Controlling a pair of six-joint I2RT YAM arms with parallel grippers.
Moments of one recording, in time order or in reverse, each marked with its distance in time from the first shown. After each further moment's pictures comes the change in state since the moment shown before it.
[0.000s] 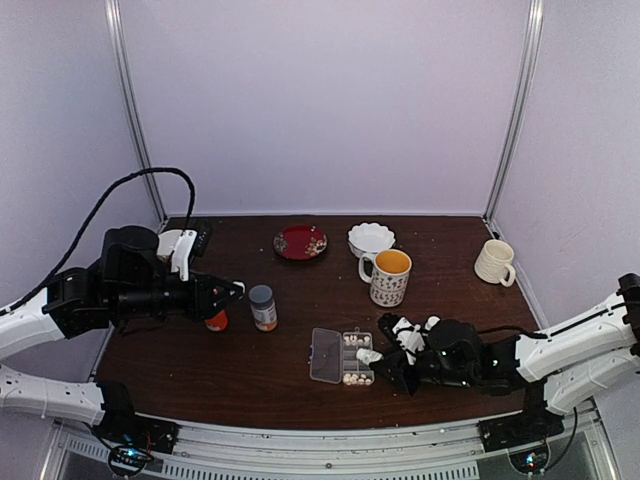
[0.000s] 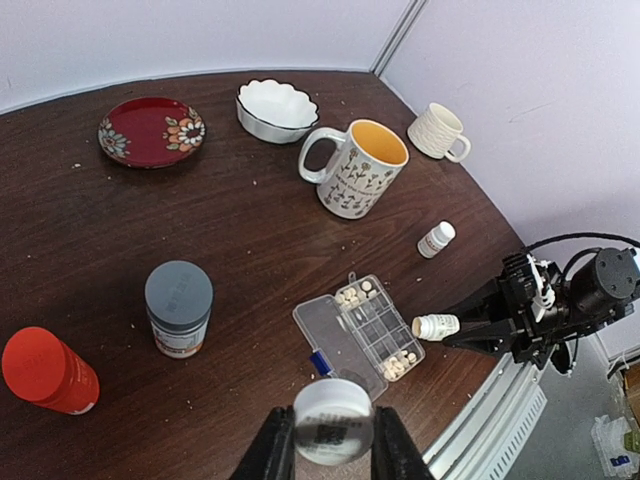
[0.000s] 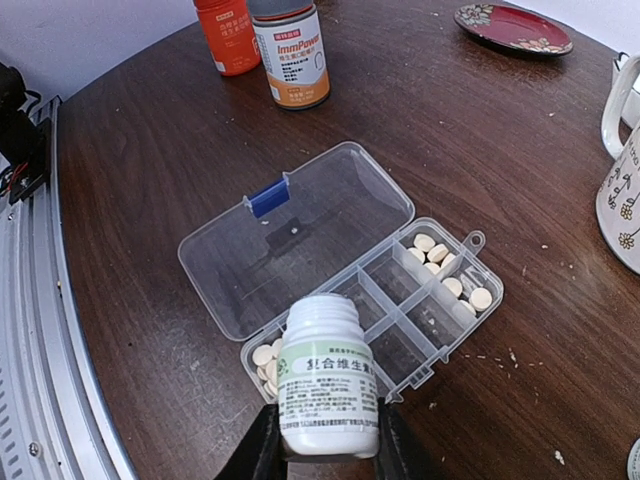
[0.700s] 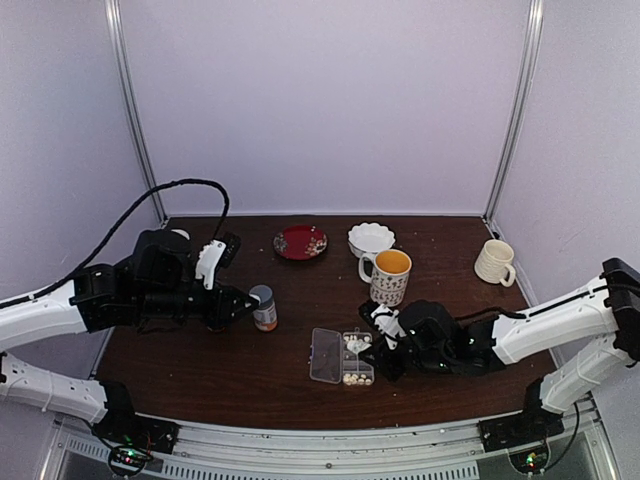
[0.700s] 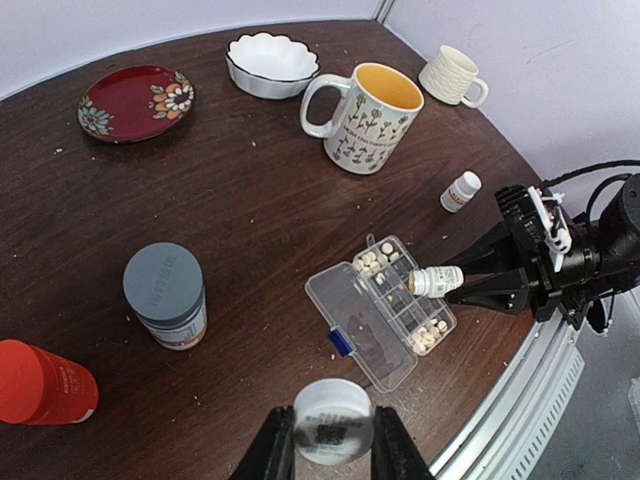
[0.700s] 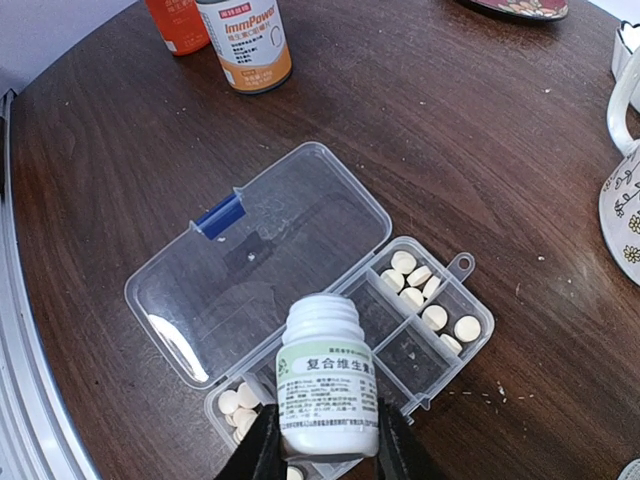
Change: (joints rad) left arm 0.000 0.133 0.001 0.021 0.034 0.089; right arm -0.058 0.157 0.219 -0.193 -0.013 0.012
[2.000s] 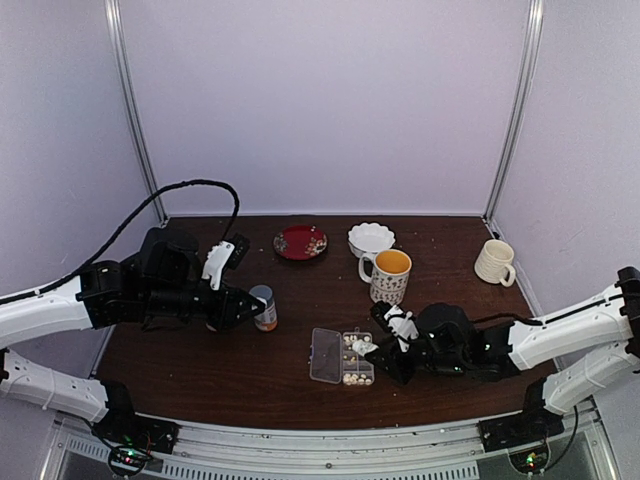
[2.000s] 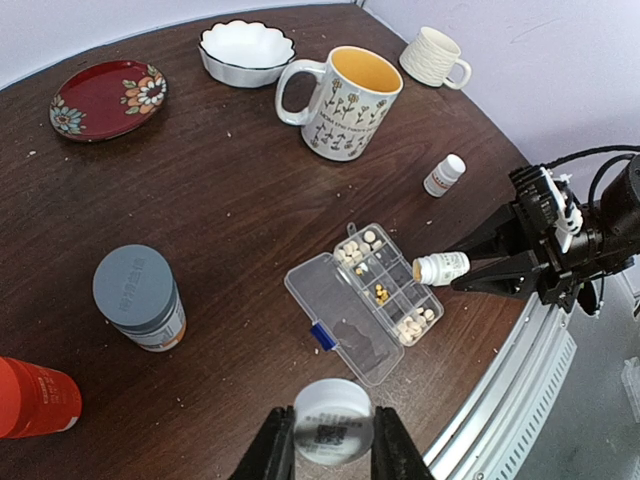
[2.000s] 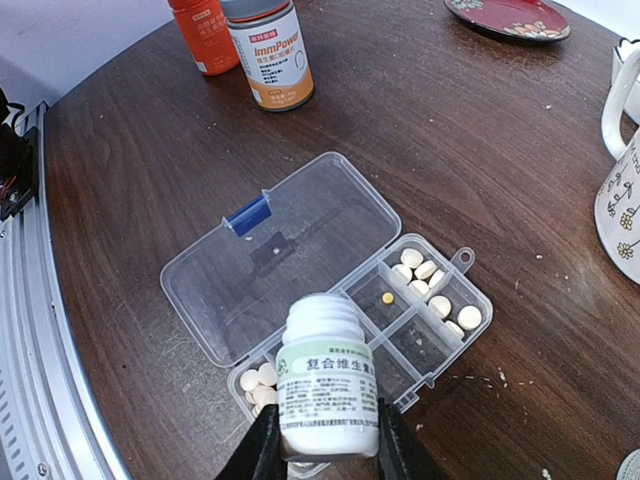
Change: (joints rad) left arm 0.000 0.053 0.027 -0.001 0.068 0.024; right arm -0.006 -0.103 -0.088 0.060 -0.041 -0.006
